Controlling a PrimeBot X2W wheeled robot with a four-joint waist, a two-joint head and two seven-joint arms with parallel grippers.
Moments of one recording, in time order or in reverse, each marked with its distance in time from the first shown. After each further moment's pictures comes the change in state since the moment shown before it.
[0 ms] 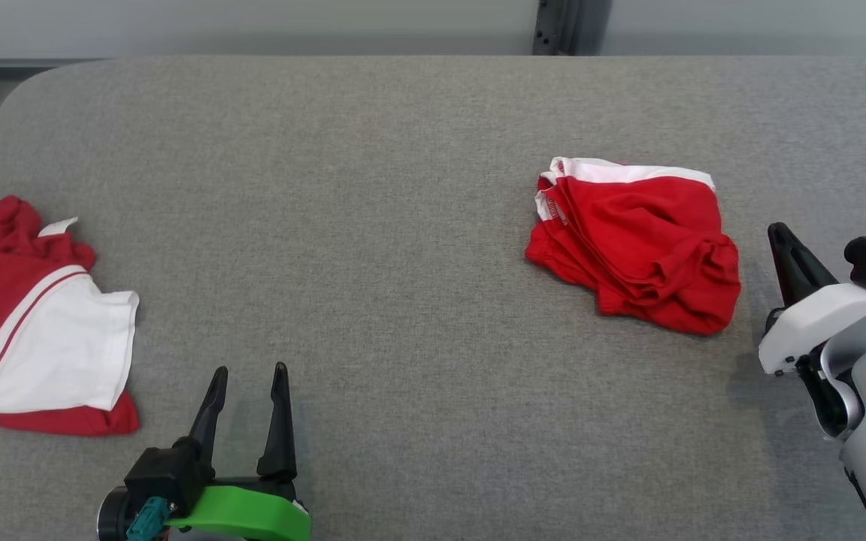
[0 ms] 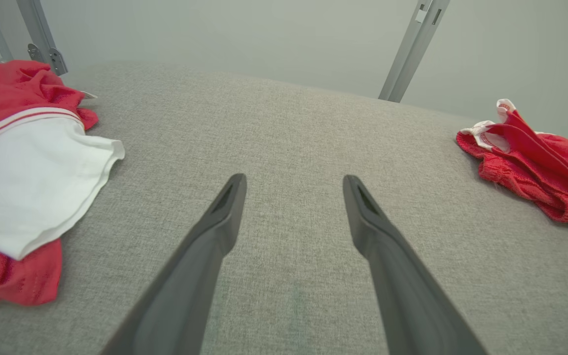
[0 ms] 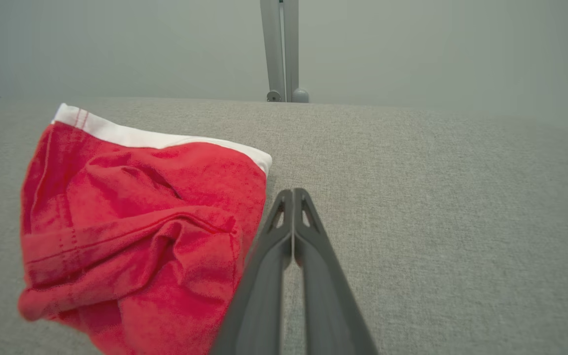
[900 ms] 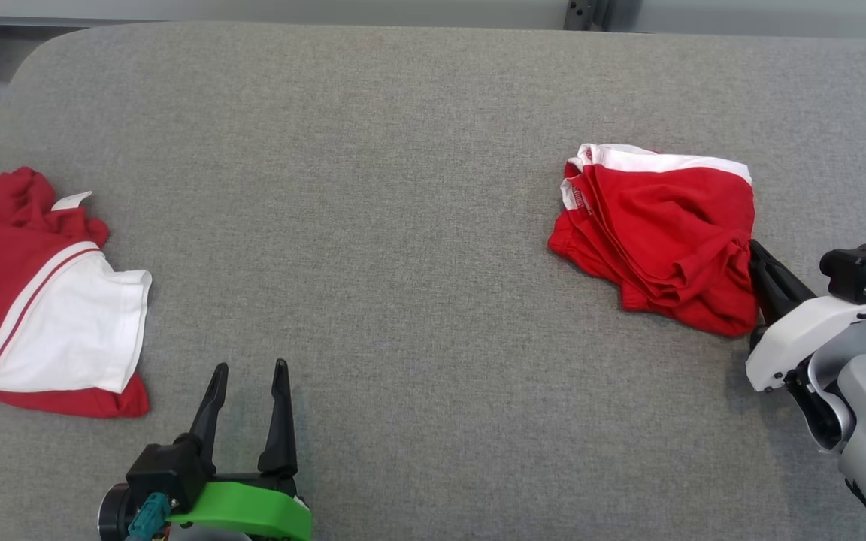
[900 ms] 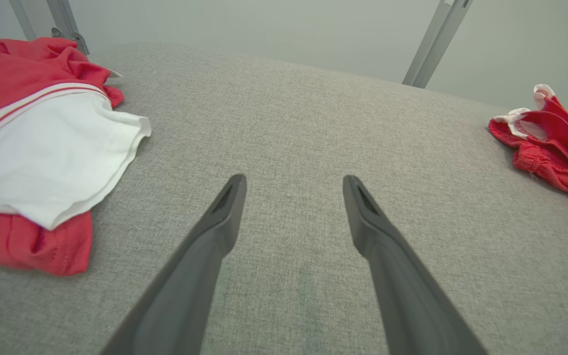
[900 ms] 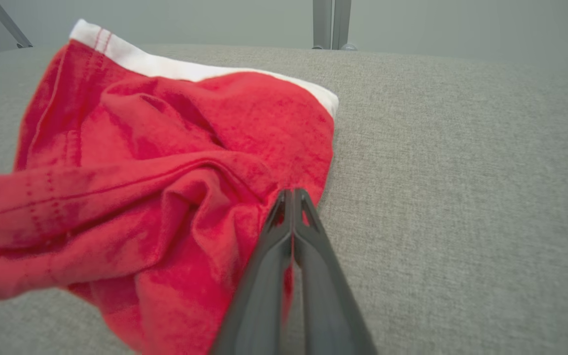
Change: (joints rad) left arm -0.011 0.000 -0.007 0.005 -0.001 0.014 0.000; right arm -0.055 -0.076 0.267 0.074 0.194 0.000 -0.070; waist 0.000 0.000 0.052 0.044
